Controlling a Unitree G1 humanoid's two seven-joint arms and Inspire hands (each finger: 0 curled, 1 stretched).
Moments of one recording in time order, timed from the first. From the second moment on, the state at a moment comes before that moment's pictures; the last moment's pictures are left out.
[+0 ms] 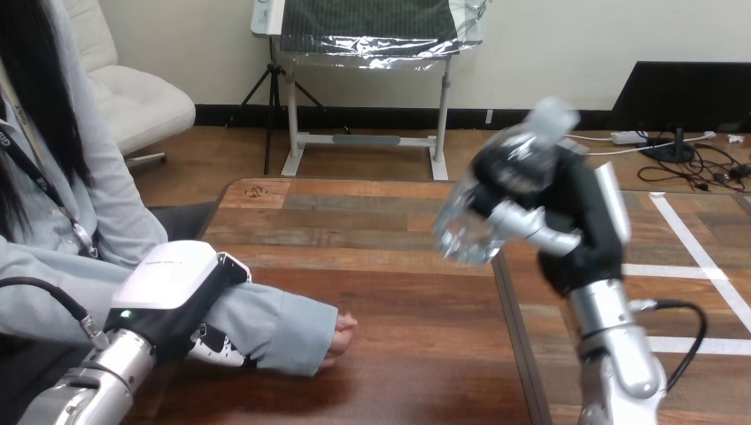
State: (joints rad) left arm -0.22 0.65 -0.29 0.55 0.68 -0.42 0.19; right arm -0.49 -0.07 -0.25 1.00 0.24 -0.82 0.48
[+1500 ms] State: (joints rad) left arm -0.19 0.64 -0.22 0.36 0.65 -0.42 0.14; right arm -0.50 -0.03 -0.20 1.18 0.16 -0.83 0.51
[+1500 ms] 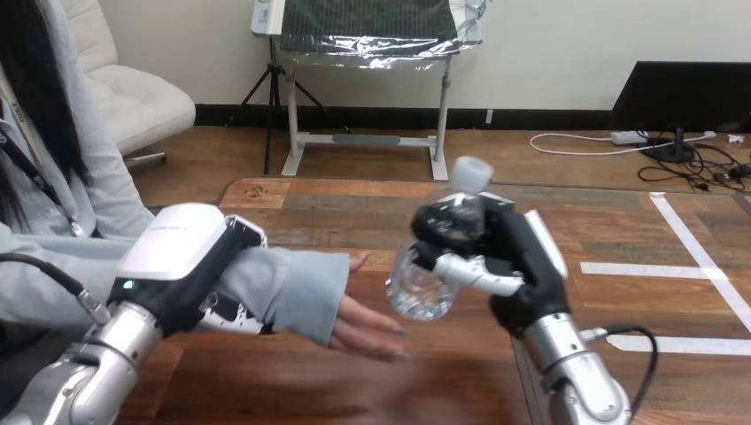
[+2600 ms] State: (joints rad) left arm -0.19 0.59 -0.21 0.31 0.65 -0.39 0.13; right arm -0.50 0.05 -0.12 1.12 0.12 -0.91 0.53
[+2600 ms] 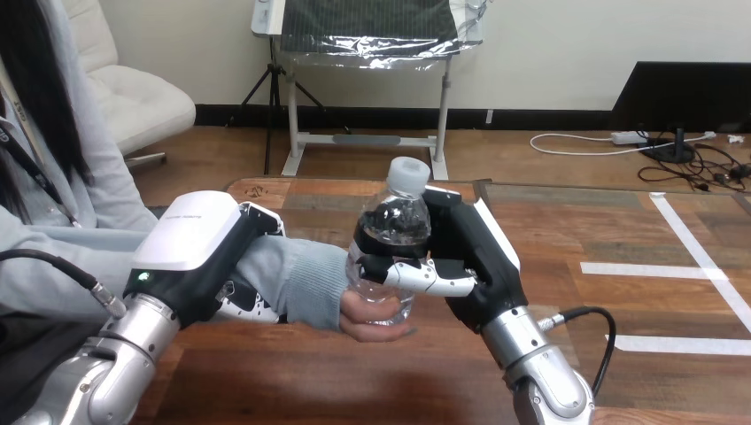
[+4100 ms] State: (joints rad) left arm -0.19 0.58 -0.21 0.30 0.66 -0.37 0.14; right arm -0.41 0.08 -0.09 0.98 0.17 -0.90 0.54
